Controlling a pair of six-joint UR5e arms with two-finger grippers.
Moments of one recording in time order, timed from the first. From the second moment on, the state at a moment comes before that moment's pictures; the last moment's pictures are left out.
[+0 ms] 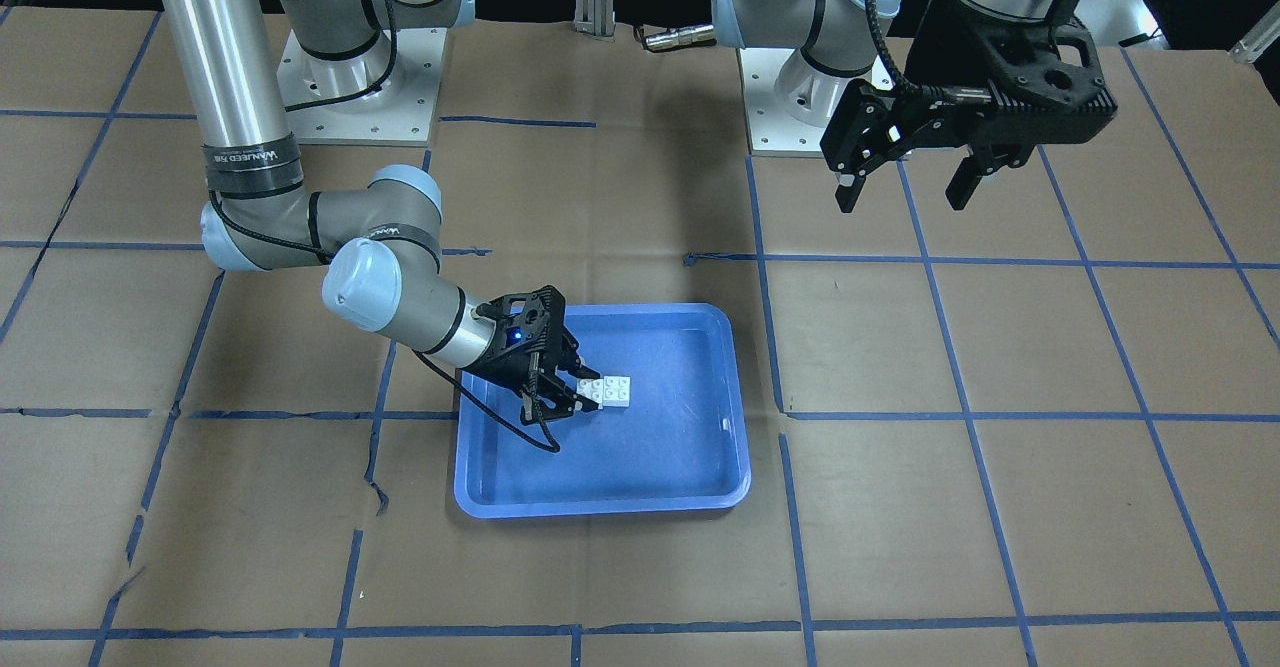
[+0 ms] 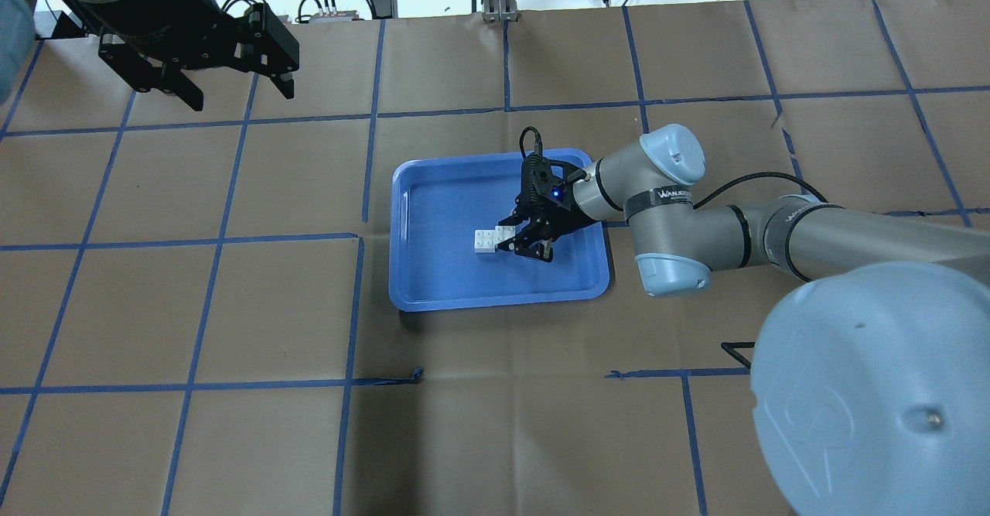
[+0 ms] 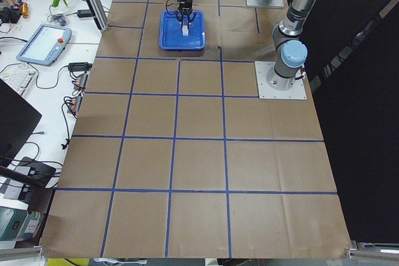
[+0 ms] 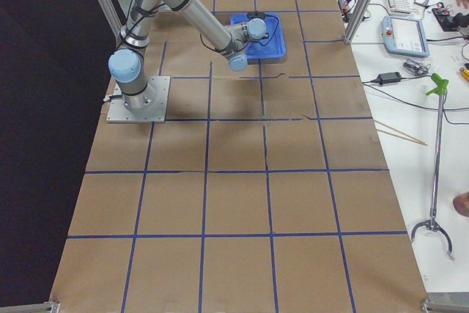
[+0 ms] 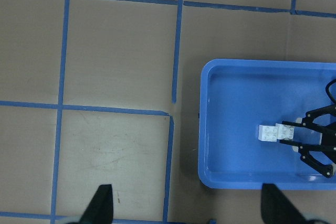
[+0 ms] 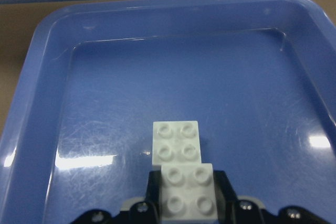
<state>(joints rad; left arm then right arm) -1.55 -1.56 -1.49 -1.52 1.55 -0.06 1.68 -1.03 2.00 -2.70 -0.84 -1.35</state>
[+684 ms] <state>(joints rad) -1.55 -1.57 -1.49 -1.51 1.55 -0.07 1.68 -1.03 2.01 -2.70 -0.84 -1.35</state>
